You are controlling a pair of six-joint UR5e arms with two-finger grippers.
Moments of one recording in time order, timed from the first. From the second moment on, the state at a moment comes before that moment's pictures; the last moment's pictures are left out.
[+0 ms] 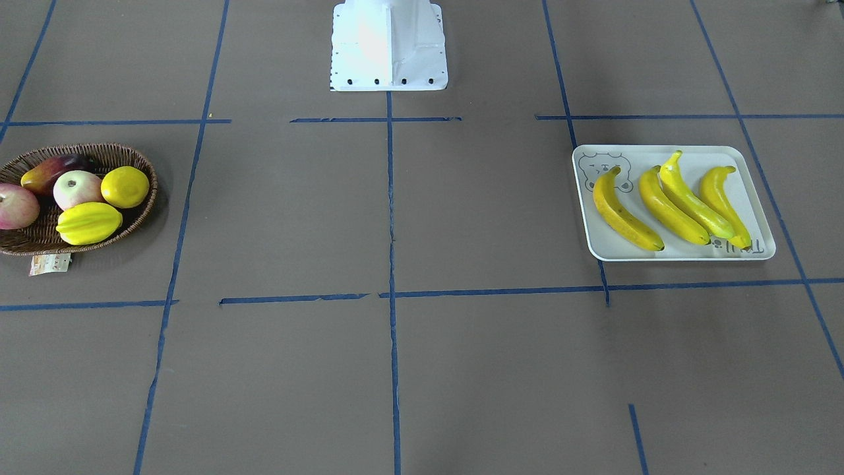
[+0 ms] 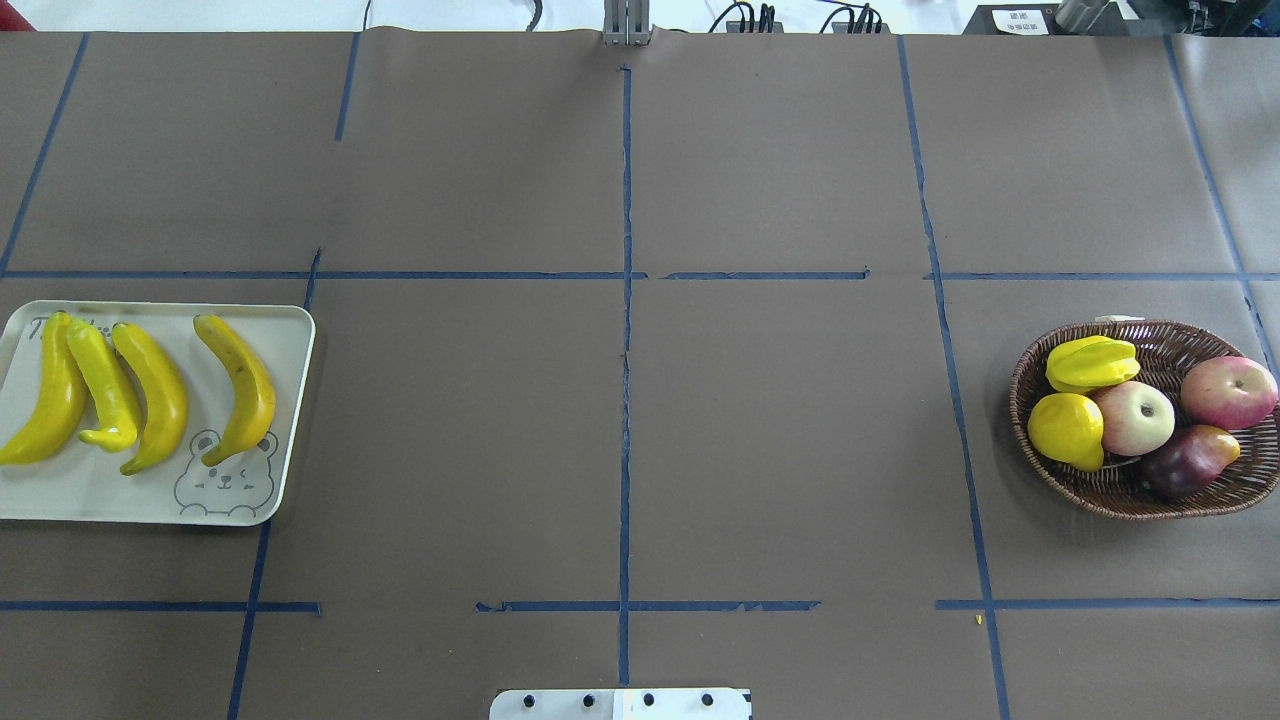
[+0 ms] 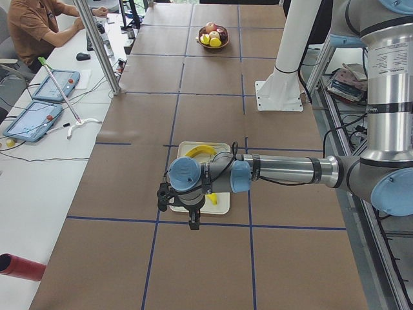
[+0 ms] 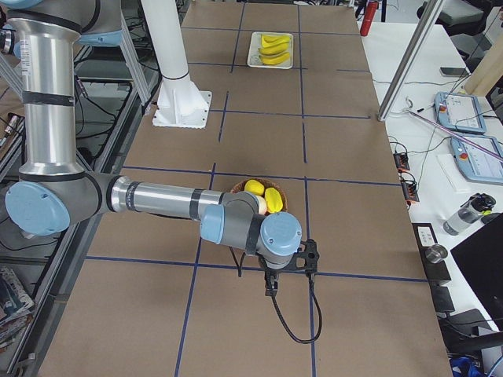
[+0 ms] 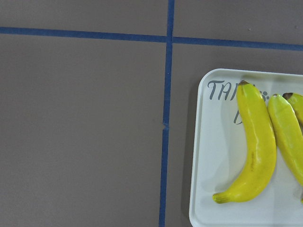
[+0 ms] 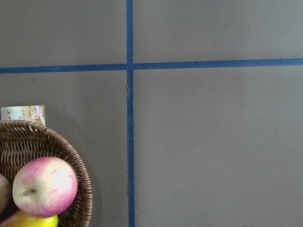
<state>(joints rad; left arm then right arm) -1.59 -1.45 -1.72 -1.46 -2.44 0.04 1.69 -1.62 1.57 -1.68 2.42 -0.18</state>
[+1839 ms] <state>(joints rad) -1.59 -1.45 -1.72 -1.46 -2.44 0.05 1.69 -1.64 1.58 -1.68 2.42 -0.18</state>
